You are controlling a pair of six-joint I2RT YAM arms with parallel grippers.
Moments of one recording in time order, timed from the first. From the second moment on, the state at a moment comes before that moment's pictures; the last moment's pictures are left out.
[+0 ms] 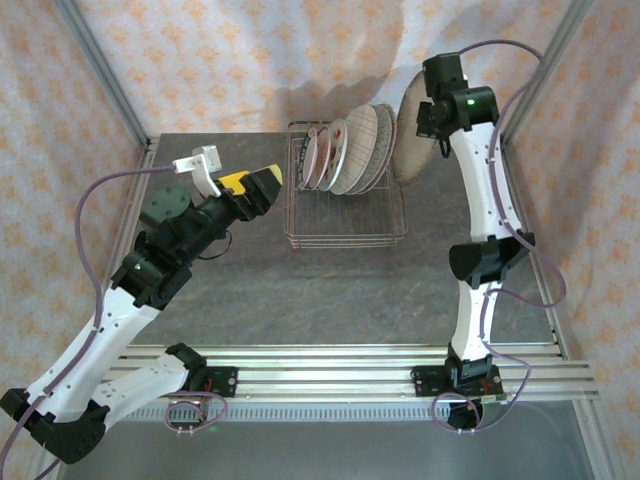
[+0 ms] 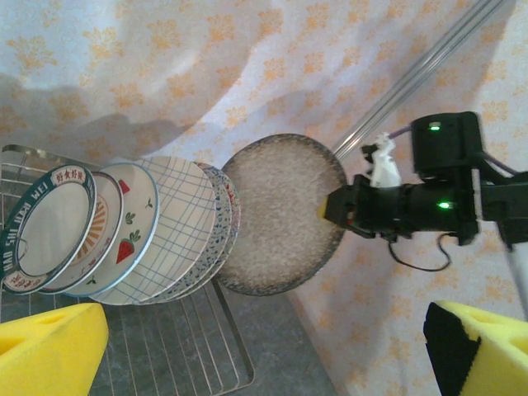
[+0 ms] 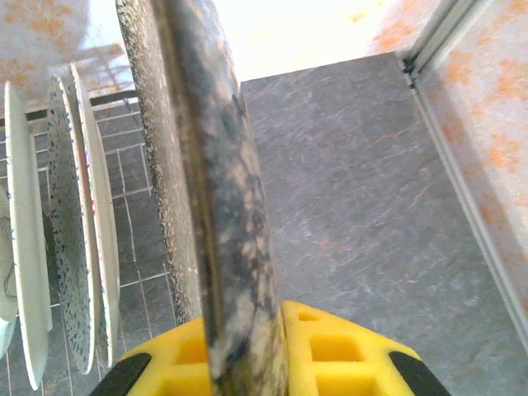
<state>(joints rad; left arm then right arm) -0.50 0.91 1.11 -0.23 0.03 -0.70 0.23 2.03 2.58 -1.41 0.36 0.33</state>
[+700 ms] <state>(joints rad) -0.66 1.43 1.29 -0.10 0.18 -1.16 0.20 1.65 2.58 -1.59 0.37 0.48</state>
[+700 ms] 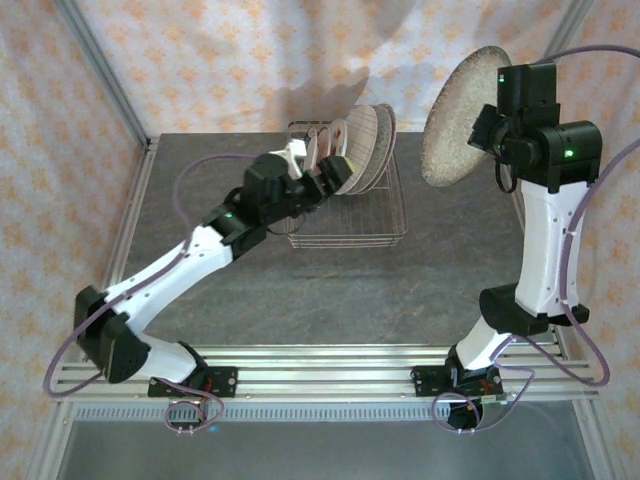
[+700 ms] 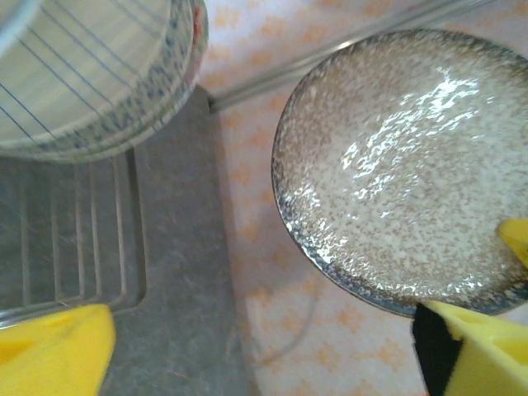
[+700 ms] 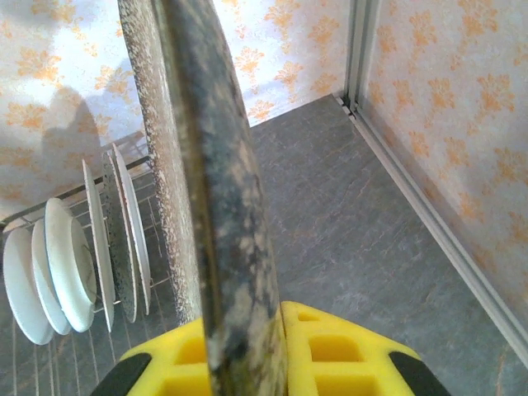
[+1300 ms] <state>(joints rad) -0.74 1.86 1.53 0.28 0.27 -1.61 0.10 1.65 2.57 -1.61 0.08 0.74</state>
